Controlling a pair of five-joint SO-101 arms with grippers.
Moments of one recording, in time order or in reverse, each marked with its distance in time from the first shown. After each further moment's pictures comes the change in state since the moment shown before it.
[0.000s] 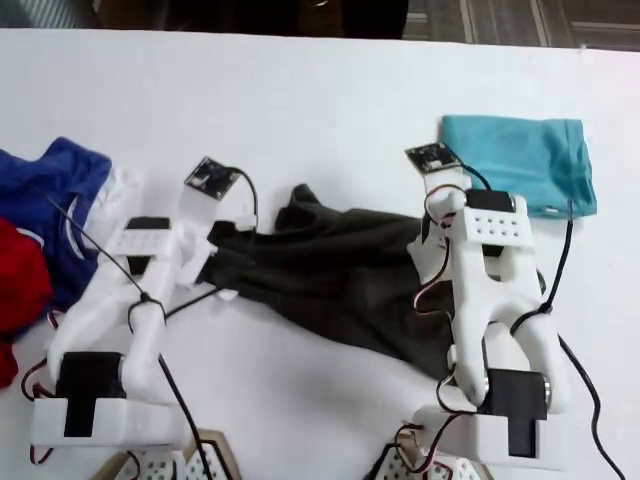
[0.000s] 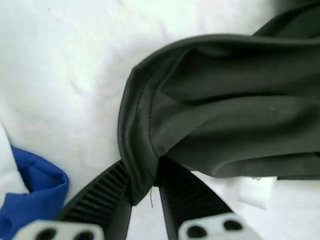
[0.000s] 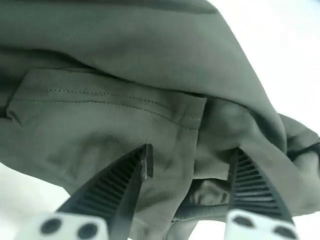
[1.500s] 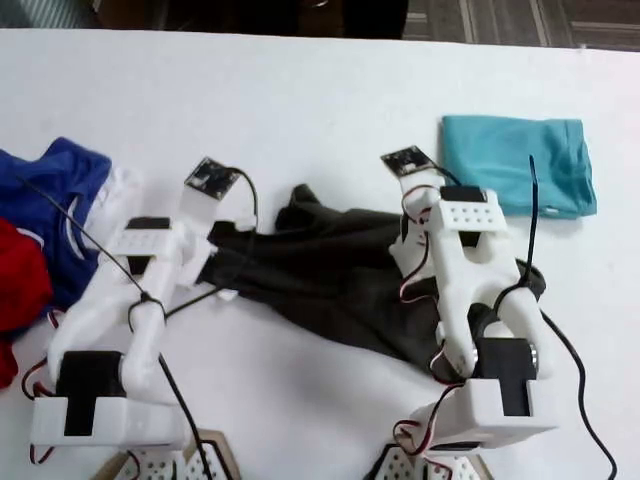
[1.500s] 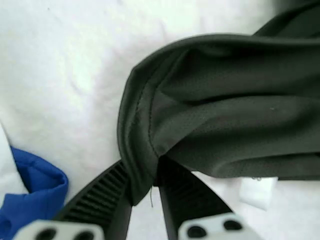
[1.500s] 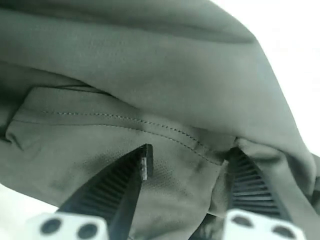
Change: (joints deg) left arm 0.0 0.0 0.0 -0.2 0.0; right arm -4.1 8.9 -1.9 -4.4 0.0
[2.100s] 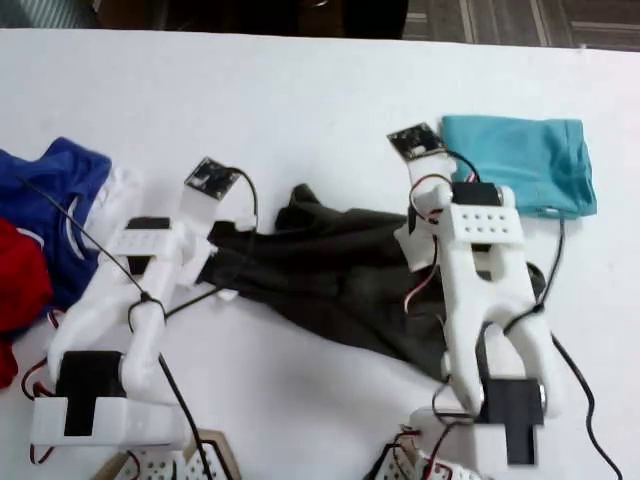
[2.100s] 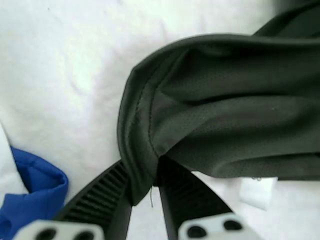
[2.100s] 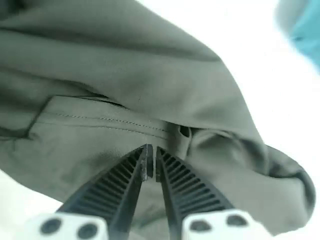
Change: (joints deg) left arm 0.0 0.0 0.0 0.0 0.0; right arm 0.1 -12.7 -1.1 3.6 0.0
